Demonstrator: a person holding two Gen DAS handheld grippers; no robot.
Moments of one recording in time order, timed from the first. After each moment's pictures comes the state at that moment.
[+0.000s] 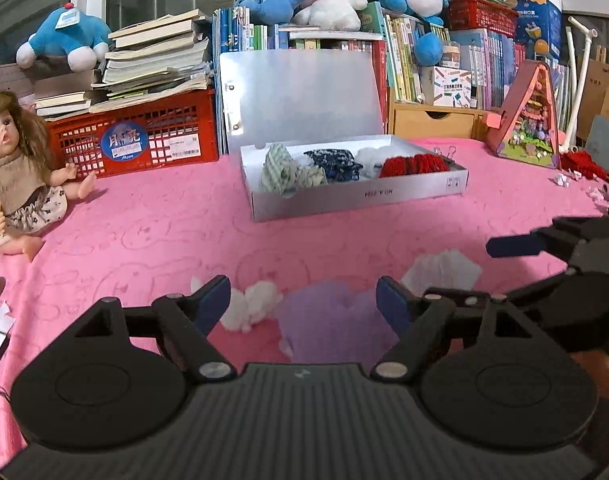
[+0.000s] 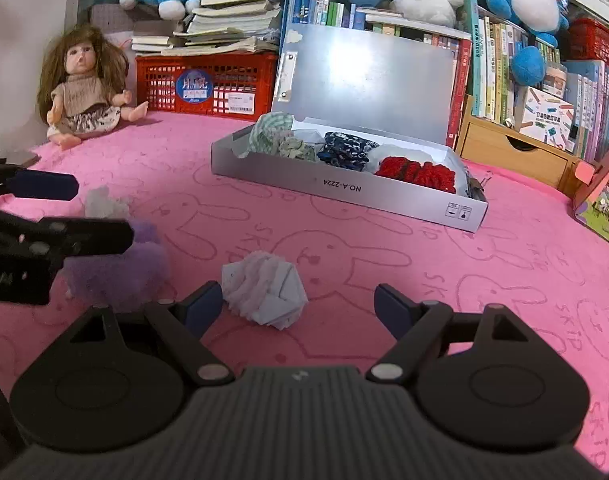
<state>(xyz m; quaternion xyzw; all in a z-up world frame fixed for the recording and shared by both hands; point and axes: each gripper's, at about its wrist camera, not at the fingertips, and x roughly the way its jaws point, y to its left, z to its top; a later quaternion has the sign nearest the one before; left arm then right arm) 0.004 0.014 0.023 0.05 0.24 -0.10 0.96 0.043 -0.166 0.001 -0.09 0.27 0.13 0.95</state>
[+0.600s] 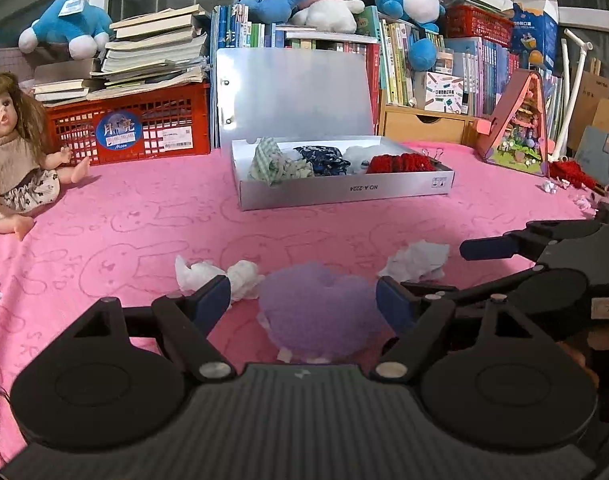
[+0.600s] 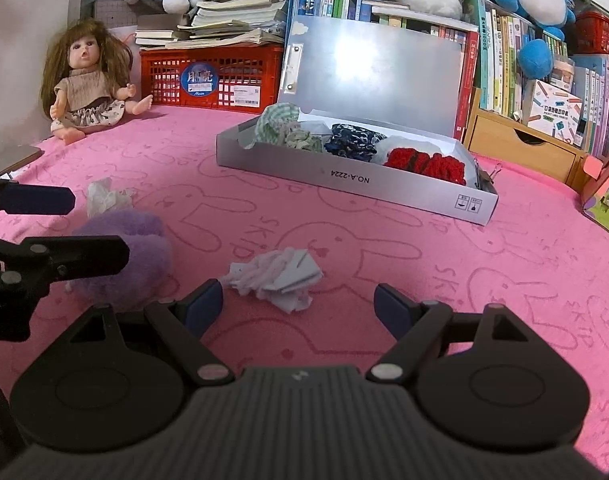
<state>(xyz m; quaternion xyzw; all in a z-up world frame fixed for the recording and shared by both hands) -0.008 0.011 0.015 0.02 0.23 -0.11 0.97 0.046 -0.164 -0.004 -0.08 0.27 0.14 0.95</state>
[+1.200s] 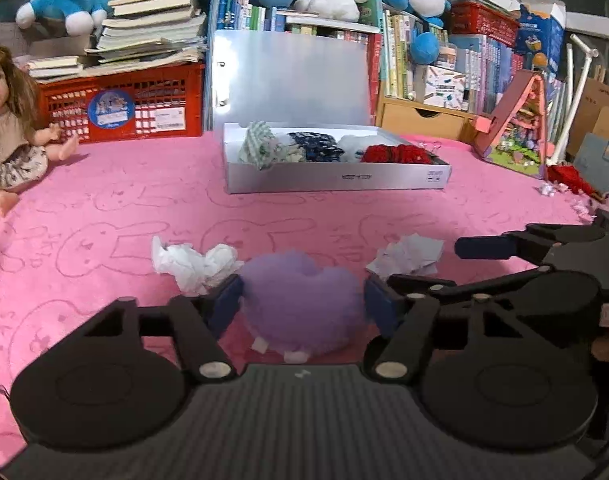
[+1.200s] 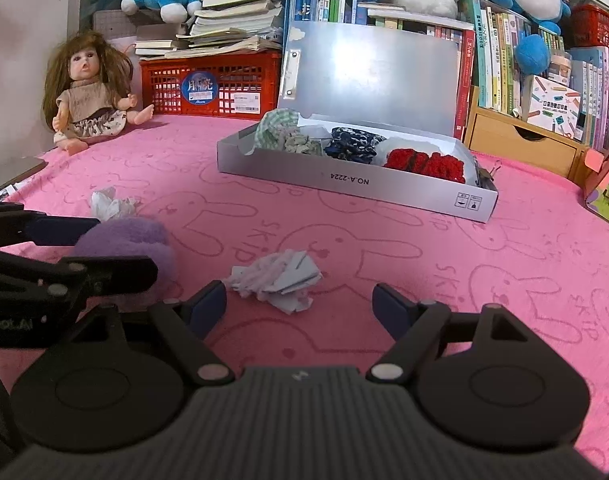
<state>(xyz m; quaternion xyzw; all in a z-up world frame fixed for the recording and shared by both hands) 0.000 0.003 0.004 0.00 0.25 -0.12 0.96 0.043 -0.169 -0.004 -0.06 0.27 0.14 0.95</state>
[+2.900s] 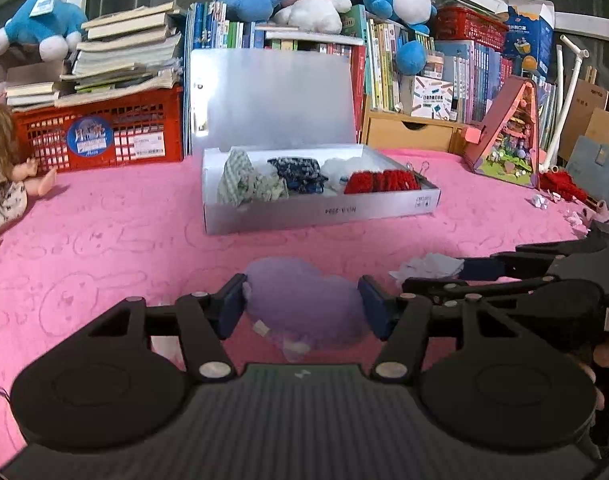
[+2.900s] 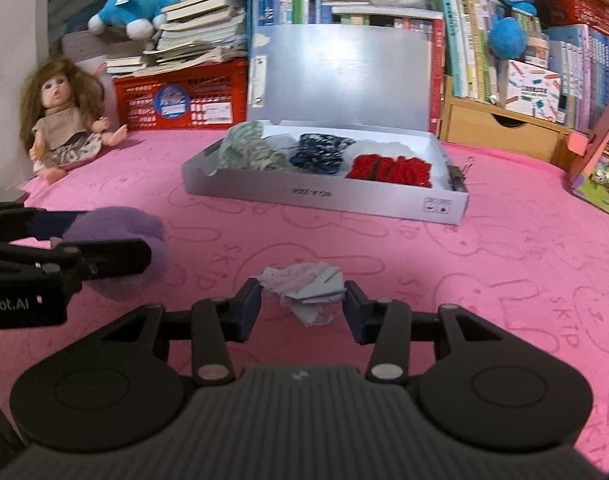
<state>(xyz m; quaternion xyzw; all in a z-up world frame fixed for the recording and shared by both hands) 0.033 -0.016 0.033 0.01 0.24 -0.14 0.96 0.063 -0.194 0.014 -0.03 0.28 0.12 0.95</state>
